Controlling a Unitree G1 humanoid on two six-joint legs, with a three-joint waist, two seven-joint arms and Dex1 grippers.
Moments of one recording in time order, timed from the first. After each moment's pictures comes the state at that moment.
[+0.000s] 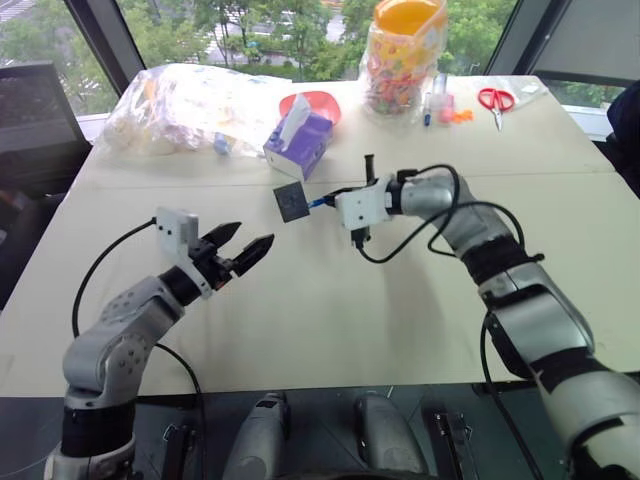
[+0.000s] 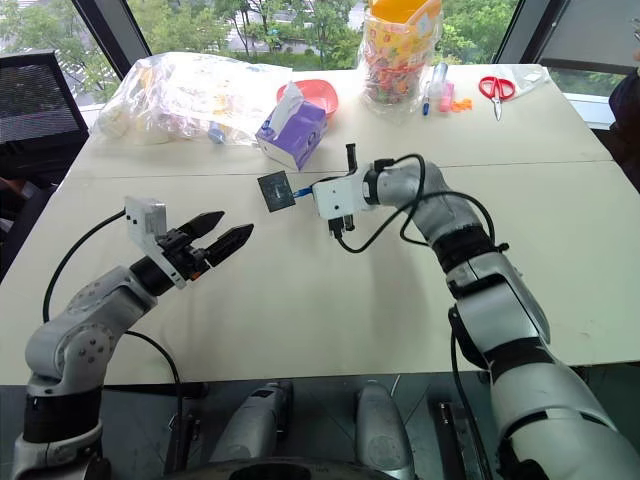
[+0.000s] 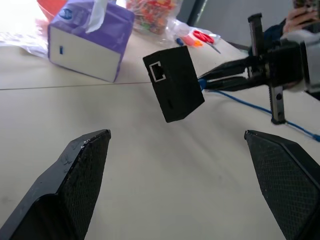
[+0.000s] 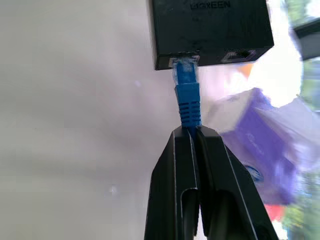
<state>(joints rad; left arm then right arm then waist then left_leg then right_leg) -0.18 0.45 0.21 -0.37 -0.77 0.69 -0.49 -0.99 -0.46 0.38 0.71 -0.47 -0.60 0.67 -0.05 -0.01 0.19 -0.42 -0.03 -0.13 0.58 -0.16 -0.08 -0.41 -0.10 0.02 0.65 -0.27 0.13</state>
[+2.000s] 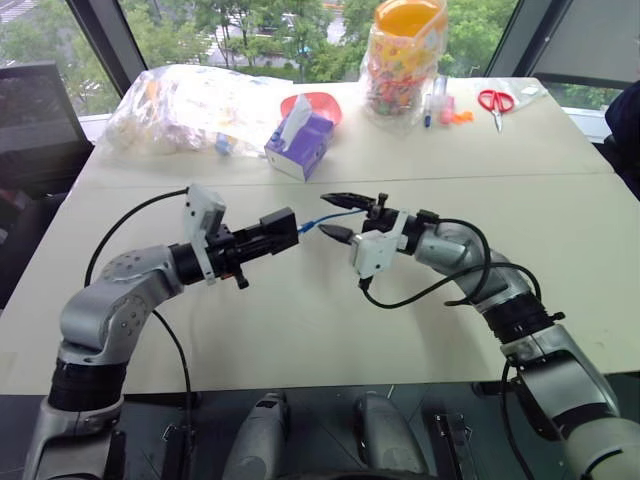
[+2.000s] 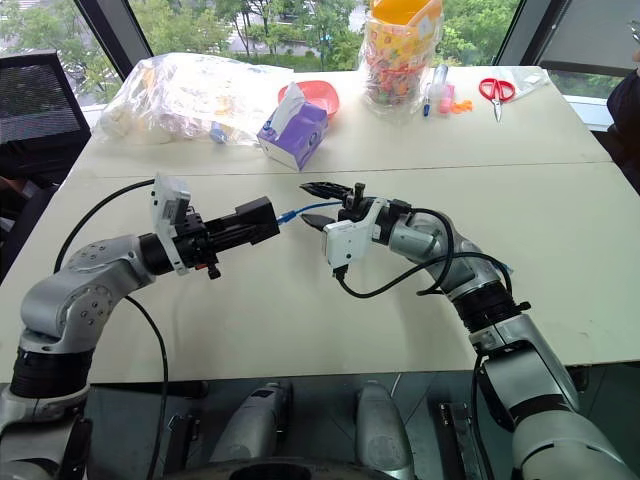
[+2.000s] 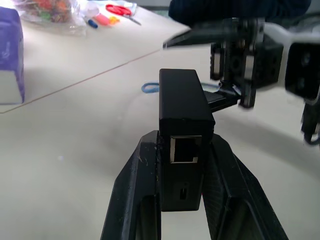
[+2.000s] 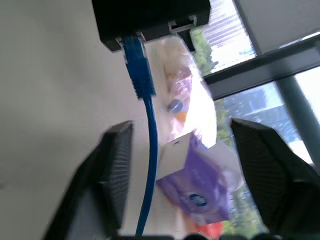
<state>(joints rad) -0.30 0.62 0.08 -0.28 -0.65 0.64 -0.84 -0.69 -0.55 0.35 0.30 -0.29 -0.59 0.65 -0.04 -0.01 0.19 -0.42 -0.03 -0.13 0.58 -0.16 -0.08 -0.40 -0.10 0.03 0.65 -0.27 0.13</state>
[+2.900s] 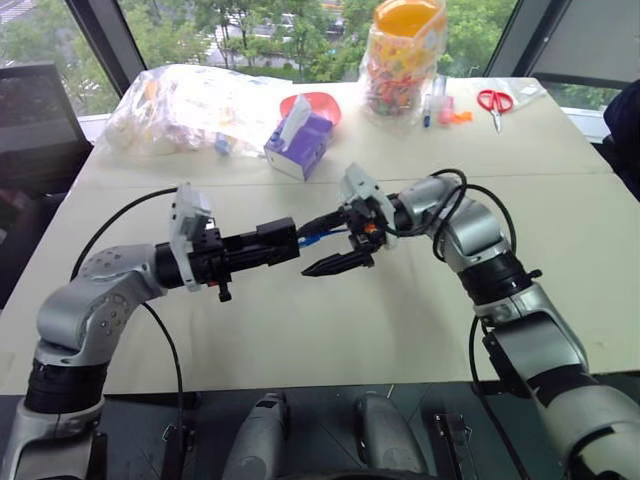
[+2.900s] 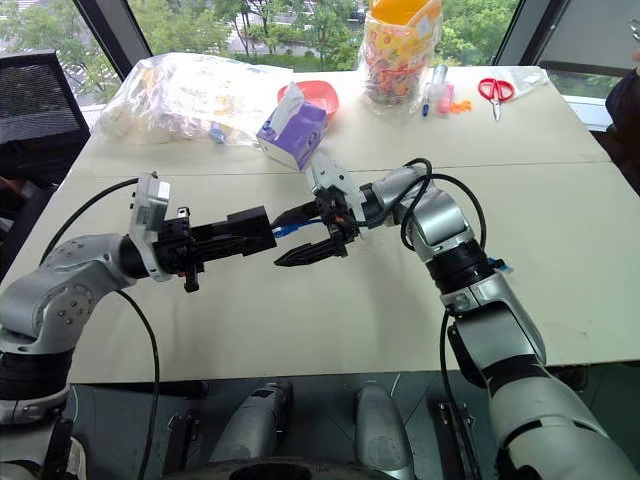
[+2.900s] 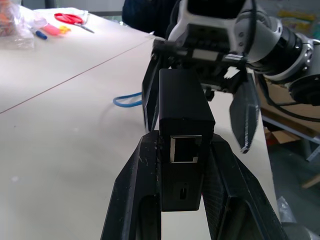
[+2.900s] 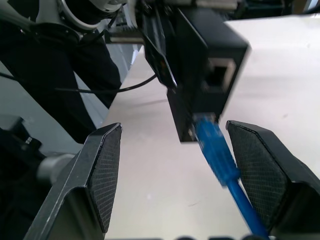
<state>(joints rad) -0.33 0.68 0.12 -0.30 -0.78 0.66 -0.99 -0.93 -0.41 0.34 0.33 0.40 0.46 1.46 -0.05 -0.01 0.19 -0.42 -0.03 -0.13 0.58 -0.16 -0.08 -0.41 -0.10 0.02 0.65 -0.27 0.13</state>
